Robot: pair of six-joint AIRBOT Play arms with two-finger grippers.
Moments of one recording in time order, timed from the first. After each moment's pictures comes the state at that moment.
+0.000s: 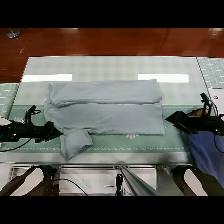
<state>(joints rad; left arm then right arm) 0.45 -1.05 0.42 0.90 -1.24 -1.18 -0.38 -0.86 0.50 -0.99 1.13 1.41</state>
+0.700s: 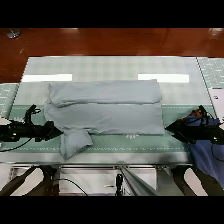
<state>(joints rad) 0.45 -1.05 0.42 0.88 -1.23 -1.16 -0.45 -0.86 0.39 -0.97 1.17 1.41</state>
